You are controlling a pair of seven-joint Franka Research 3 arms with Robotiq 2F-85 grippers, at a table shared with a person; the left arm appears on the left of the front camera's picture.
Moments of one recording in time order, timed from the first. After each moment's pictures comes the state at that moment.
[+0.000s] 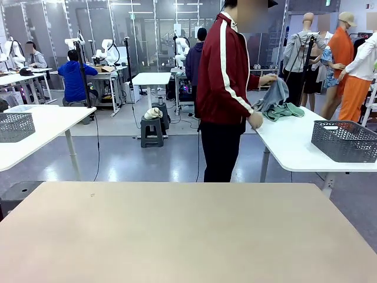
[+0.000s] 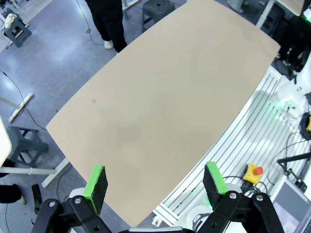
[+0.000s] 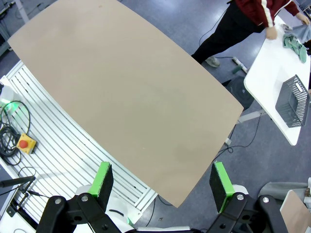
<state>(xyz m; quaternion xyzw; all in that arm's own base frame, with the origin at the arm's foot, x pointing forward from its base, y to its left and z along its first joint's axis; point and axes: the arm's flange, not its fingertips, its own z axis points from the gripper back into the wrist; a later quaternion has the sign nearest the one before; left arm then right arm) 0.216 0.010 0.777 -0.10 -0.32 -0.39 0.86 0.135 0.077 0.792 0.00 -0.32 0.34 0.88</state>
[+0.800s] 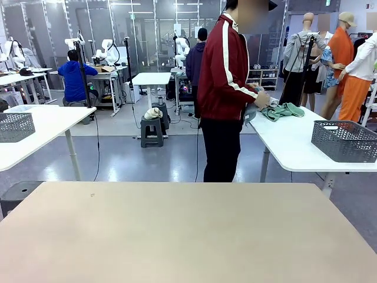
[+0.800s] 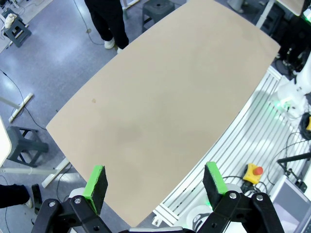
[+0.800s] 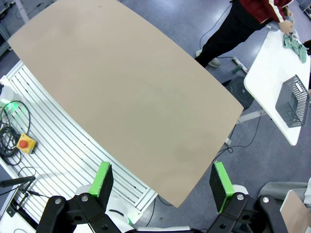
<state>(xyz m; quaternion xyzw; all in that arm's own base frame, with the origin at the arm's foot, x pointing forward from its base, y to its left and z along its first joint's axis) 0.216 0.010 0.777 -0.10 -0.32 -0.39 0.86 0.135 0.077 0.792 0.00 -0.32 0.34 0.88</state>
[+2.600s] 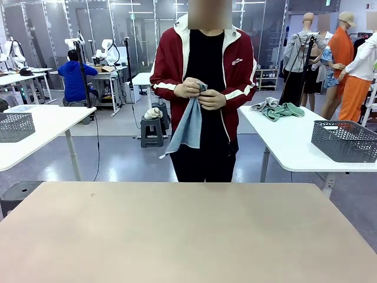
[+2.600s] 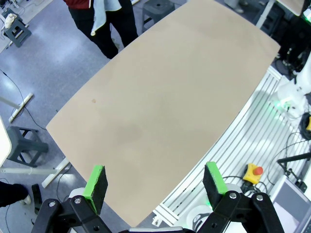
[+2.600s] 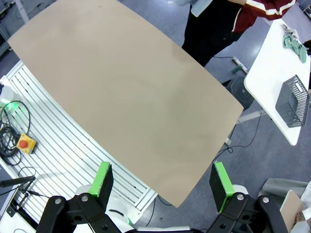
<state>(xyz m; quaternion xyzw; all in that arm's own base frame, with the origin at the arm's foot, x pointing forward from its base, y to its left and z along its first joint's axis) 0.216 0.010 0.777 -0.10 -0.32 -0.39 0.86 0.135 0.077 0.792 0.00 -0.32 0.34 0.88</state>
